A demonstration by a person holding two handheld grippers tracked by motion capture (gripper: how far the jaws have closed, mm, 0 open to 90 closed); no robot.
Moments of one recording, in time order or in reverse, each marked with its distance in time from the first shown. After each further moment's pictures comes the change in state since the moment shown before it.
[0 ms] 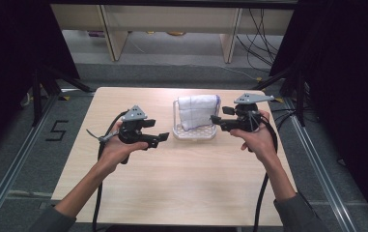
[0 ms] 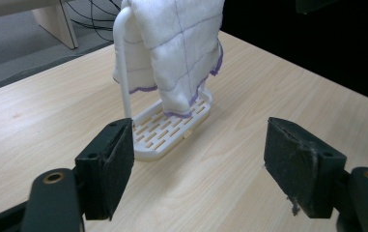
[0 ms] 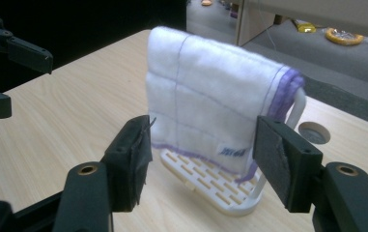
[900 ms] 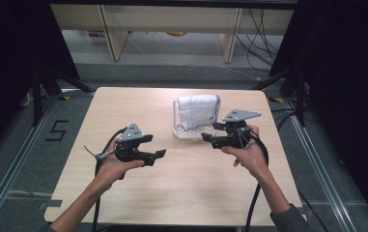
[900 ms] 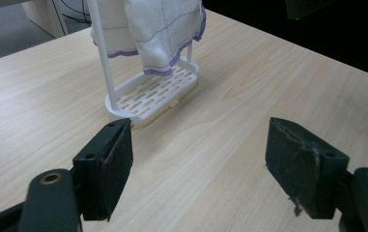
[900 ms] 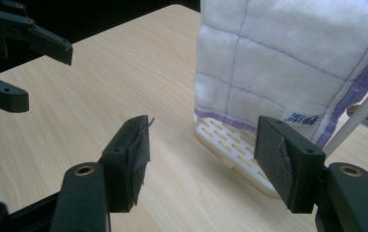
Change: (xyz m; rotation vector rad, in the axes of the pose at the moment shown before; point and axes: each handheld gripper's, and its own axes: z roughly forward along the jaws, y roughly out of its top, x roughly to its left) left arm -0.013 -0.041 -0.010 0.005 -0.019 0.004; right arm 0.033 -0.030 0.012 0.055 0.070 -0.027
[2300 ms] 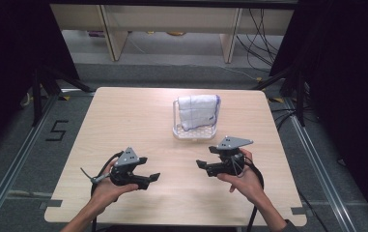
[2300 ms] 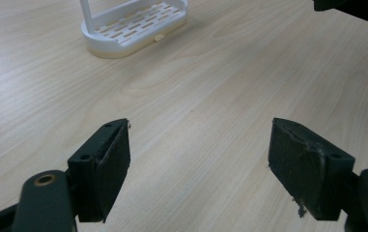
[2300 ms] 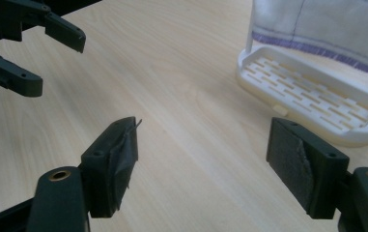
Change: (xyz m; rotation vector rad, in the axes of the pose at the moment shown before) left arm -0.016 -0.065 -0.005 0.071 -0.022 -0.018; right arm 0.034 -0.063 0.011 0.057 0.070 0.022
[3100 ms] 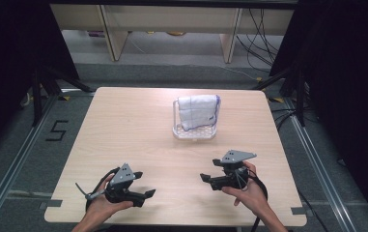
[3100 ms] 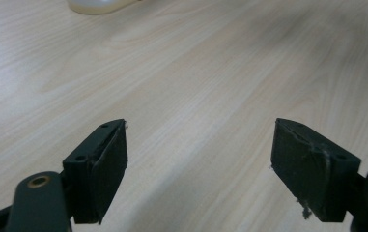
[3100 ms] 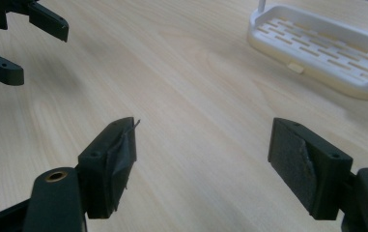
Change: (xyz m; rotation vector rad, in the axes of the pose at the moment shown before) left arm -0.018 -0.040 -0.012 0.036 -0.006 0.007; right arm 0.008 -0.036 -0.007 0.043 0.003 -0.004
